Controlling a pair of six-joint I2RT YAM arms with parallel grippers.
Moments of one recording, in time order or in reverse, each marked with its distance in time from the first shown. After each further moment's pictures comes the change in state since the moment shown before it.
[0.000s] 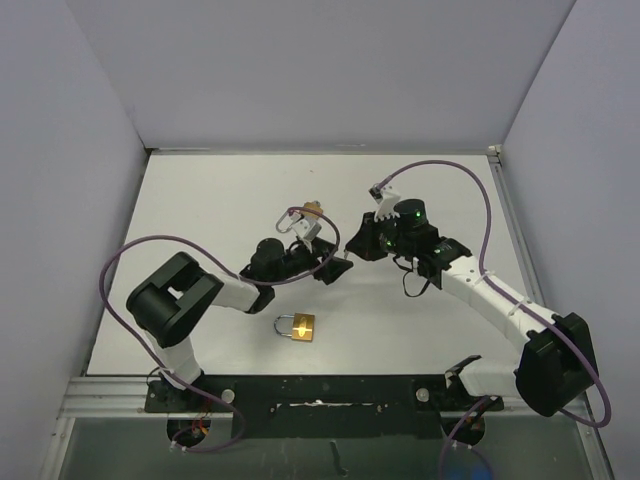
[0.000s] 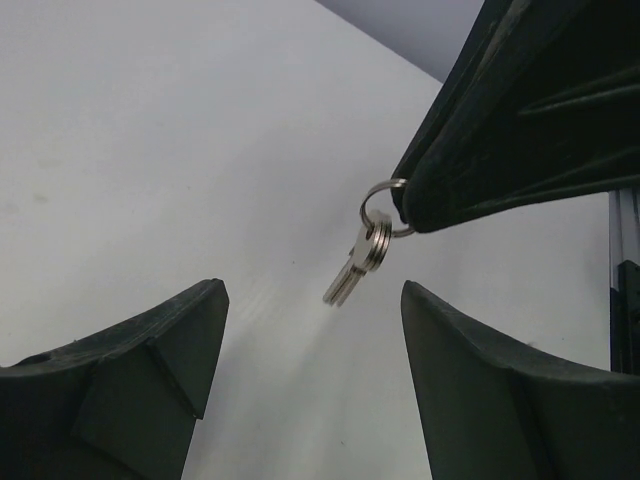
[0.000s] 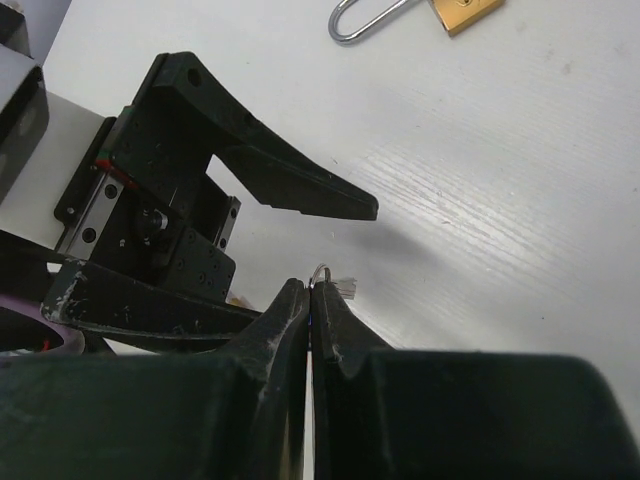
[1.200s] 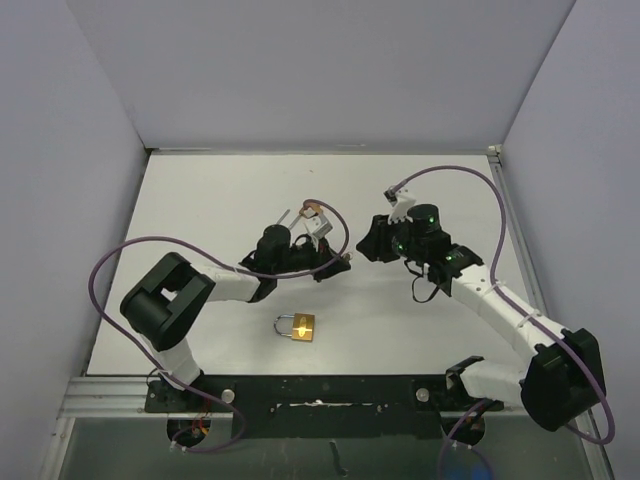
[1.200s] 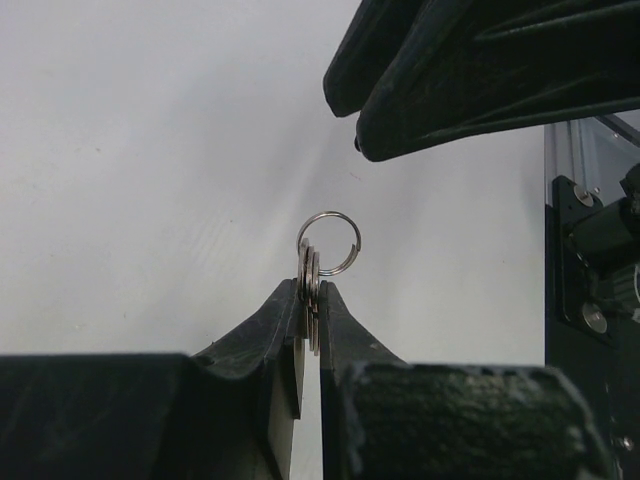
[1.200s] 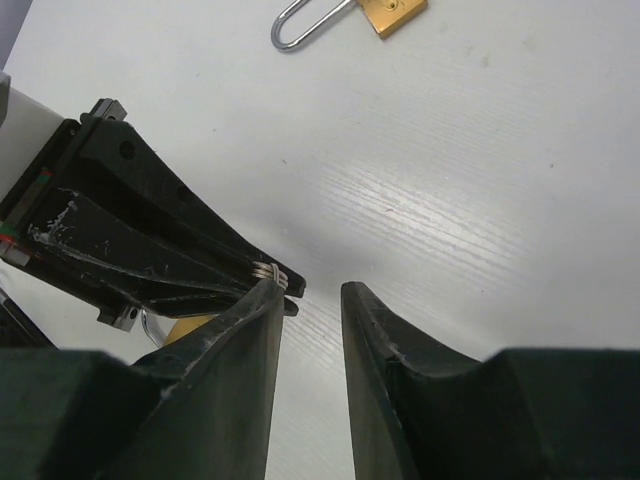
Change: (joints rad) left arm 0.016 -0.029 0.110 -0.246 0.209 0.047; right arm -0.050 -0.079 -0.058 -0.009 0.058 -0.021
